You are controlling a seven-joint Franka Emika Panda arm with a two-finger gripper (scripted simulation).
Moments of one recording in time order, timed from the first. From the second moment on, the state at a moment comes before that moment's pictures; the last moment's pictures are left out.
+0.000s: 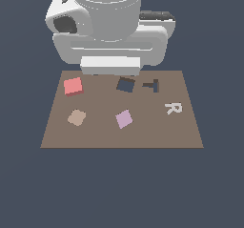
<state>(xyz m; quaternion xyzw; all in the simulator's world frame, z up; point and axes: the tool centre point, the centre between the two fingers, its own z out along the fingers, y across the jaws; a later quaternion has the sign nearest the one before) -0.006 -0.019 0.174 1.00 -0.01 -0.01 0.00</state>
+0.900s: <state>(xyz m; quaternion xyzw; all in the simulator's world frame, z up) -0.029 -0.062 0.139 1.00 0.04 -0.01 0.00</state>
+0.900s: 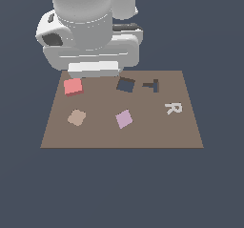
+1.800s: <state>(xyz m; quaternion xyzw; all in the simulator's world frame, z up) -0.063 -0.163 0.060 0.99 0.13 0.00 0.00</state>
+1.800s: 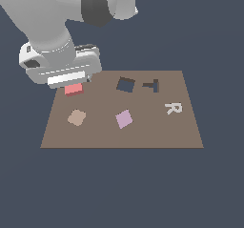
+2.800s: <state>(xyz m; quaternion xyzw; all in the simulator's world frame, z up) -0.063 -0.177 0.031 0.99 0.14 0.00 0.00</state>
